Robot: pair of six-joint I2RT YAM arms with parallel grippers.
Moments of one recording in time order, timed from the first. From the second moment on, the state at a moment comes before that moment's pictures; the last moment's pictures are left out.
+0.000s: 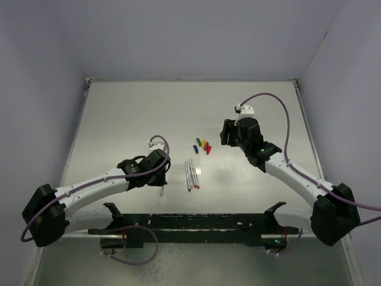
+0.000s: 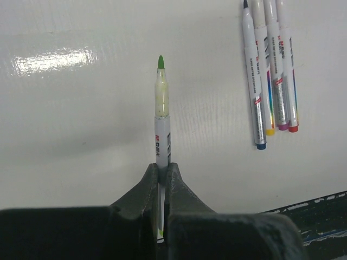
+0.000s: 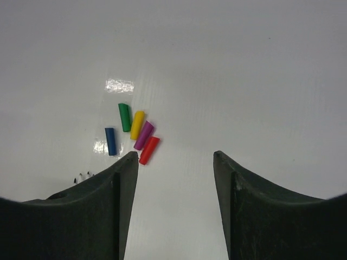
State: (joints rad) left arm -0.87 1.17 0.68 -0.60 -0.21 -0.80; right arm 0.52 1.17 0.76 -0.11 0.24 0.35
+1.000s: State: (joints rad) left arm -0.88 0.88 0.46 -0.28 -0.07 -0.60; right arm 0.57 1.83 1.17 -0.09 -0.02 0.19
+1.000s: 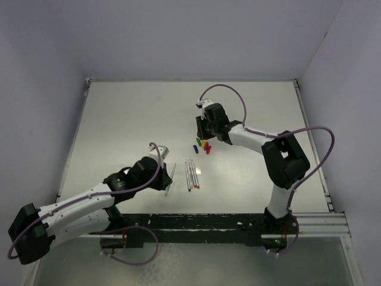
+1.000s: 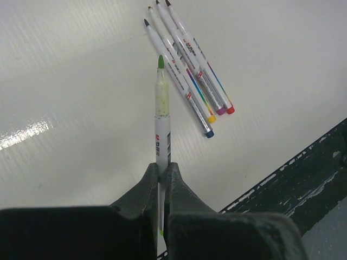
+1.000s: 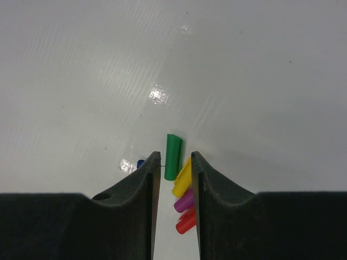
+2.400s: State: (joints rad) left arm -0.88 0.79 0.41 -0.27 -0.05 -0.60; right arm 0.62 1.95 1.25 -0.14 0.04 0.18
